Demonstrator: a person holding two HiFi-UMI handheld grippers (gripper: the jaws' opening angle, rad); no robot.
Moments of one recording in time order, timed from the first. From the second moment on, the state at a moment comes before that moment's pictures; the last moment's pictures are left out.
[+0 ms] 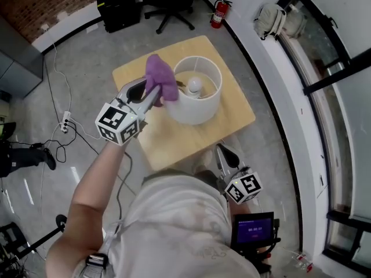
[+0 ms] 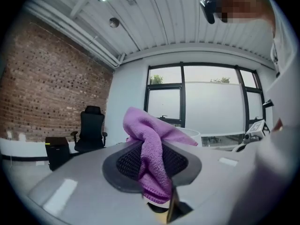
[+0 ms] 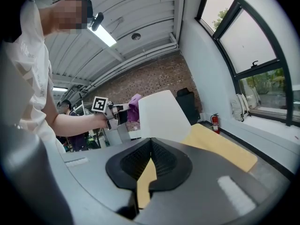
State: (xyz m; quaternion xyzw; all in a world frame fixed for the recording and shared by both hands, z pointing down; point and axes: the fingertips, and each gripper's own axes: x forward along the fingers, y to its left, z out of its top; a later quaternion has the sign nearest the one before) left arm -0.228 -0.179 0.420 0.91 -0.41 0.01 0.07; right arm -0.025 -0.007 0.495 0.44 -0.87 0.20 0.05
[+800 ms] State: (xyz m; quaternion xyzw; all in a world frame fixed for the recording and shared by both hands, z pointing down) left arm -0.224 -0.209 0.529 0.90 -0.41 0.15 0.10; right arm -0.010 -0.009 0.500 0.46 -0.86 0.20 0.05
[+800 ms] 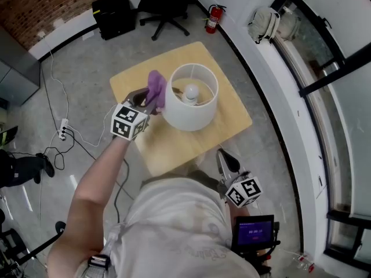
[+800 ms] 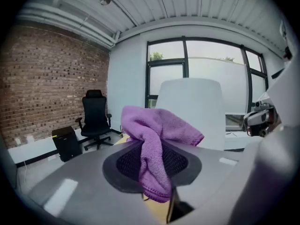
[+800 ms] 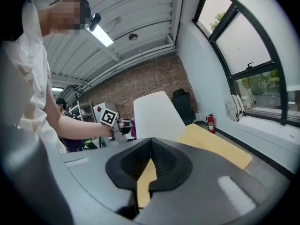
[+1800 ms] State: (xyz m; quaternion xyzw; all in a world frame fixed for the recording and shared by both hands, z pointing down) left arm -0.211 -0.243 0.400 0.94 -0.32 0.06 0.00; right arm 0.020 -0.059 0.508 0.42 -0.88 0.23 0.02
